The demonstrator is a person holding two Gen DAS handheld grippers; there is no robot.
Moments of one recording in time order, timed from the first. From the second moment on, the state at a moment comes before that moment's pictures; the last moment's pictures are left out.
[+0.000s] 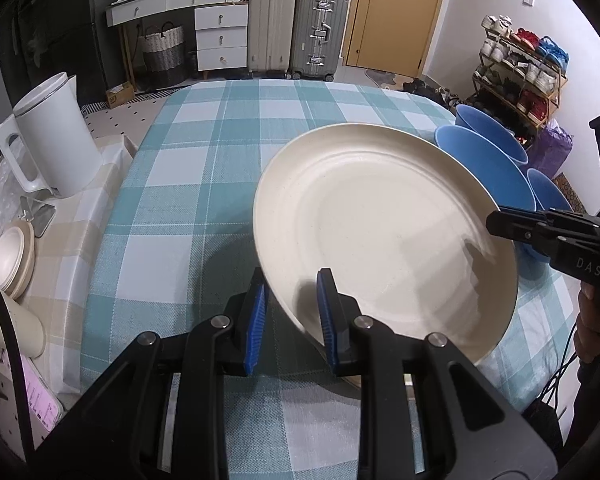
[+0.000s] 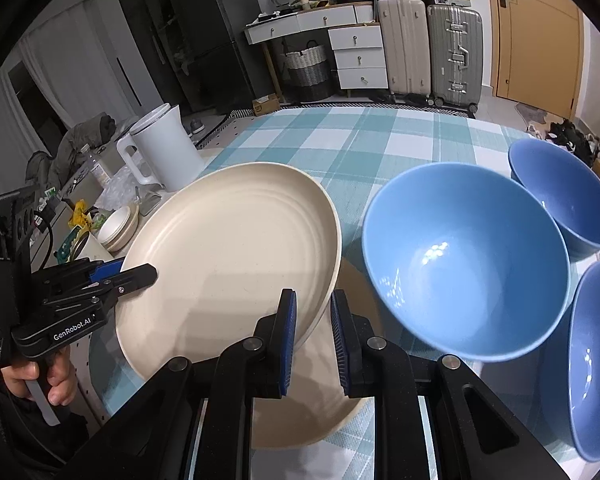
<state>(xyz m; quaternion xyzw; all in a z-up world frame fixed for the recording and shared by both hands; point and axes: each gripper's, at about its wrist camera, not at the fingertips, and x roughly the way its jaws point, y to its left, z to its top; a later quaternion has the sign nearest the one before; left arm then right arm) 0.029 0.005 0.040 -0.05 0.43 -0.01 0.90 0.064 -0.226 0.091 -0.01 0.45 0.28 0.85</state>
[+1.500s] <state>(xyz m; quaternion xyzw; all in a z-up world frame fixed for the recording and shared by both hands) 0.036 -0.035 -0.016 0.04 0.45 -0.01 0.89 0.042 -0.237 0.034 -0.03 0.47 0.23 0.85</state>
